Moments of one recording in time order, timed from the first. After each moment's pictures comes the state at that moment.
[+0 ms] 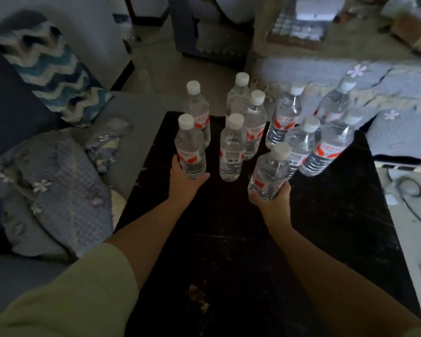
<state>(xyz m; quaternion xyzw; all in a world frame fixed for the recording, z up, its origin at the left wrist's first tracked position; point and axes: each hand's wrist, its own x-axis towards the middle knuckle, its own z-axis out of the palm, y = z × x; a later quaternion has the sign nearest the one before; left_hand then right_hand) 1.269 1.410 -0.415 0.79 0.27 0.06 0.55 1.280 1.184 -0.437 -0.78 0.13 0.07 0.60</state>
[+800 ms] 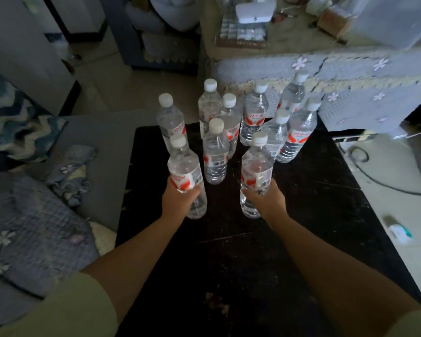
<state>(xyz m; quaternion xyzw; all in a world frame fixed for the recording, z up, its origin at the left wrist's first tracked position) 1.265 1.417 -0.420 0.78 0.22 -0.01 0.58 1.266 1.191 -0.420 -0.83 0.20 0.06 0.52</state>
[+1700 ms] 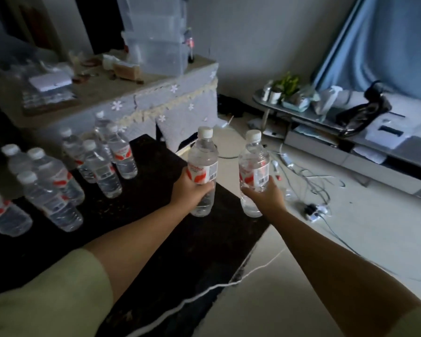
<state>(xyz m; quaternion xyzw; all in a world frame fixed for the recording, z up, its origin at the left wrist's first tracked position) 1.141 1.119 -0.312 0.82 -0.20 -0.19 0.50 1.000 0.973 -0.322 -0.75 0.44 -0.20 0.45</state>
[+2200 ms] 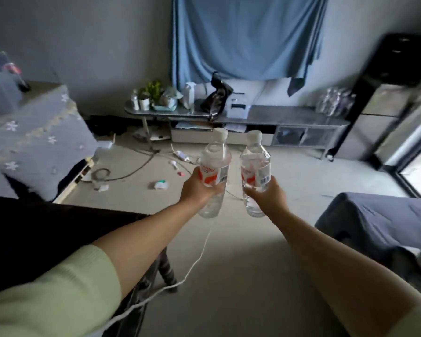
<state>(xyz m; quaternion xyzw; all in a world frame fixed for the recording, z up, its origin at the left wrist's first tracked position) 0.878 0.955 -0.289 0.69 -0.51 -0.32 0.40 0.687 0.921 -0.293 -0.61 0.64 -0.33 0.34</state>
